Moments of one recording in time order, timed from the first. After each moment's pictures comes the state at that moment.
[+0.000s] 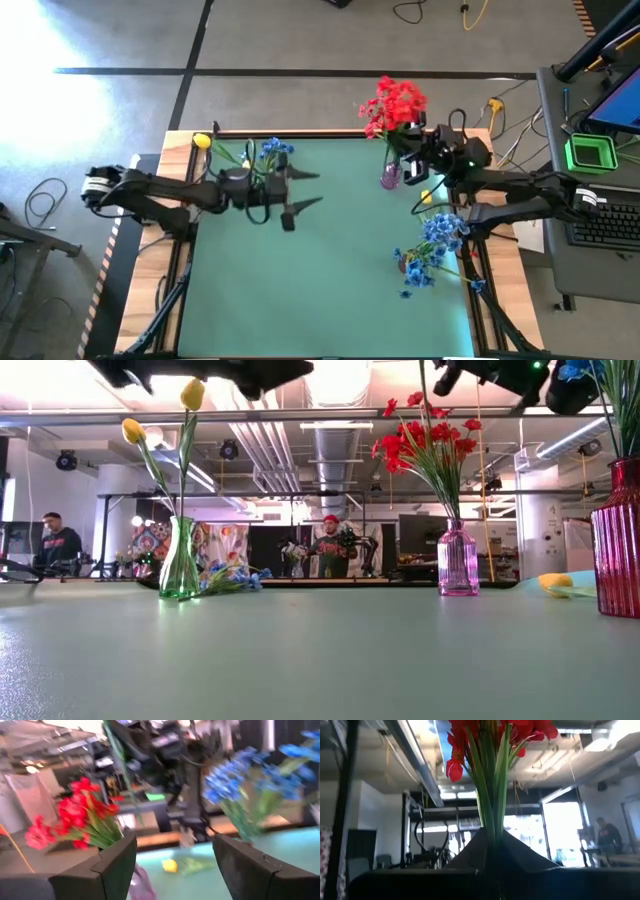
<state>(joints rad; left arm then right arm) 0.02 1.29 0.76 0.61 -0.10 0.23 -0.44 1.08 0.59 1.12 -0.26 0.21</state>
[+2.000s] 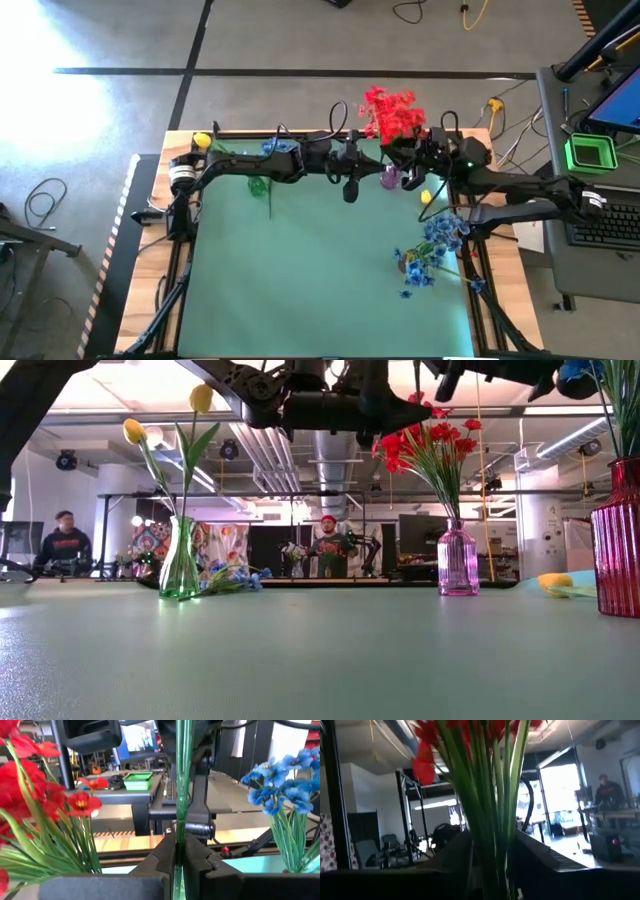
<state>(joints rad) 0.25 1.97 1.44 0.52 0.30 0.07 -0.37 0.99 0.61 0.82 -0.20 0.24</state>
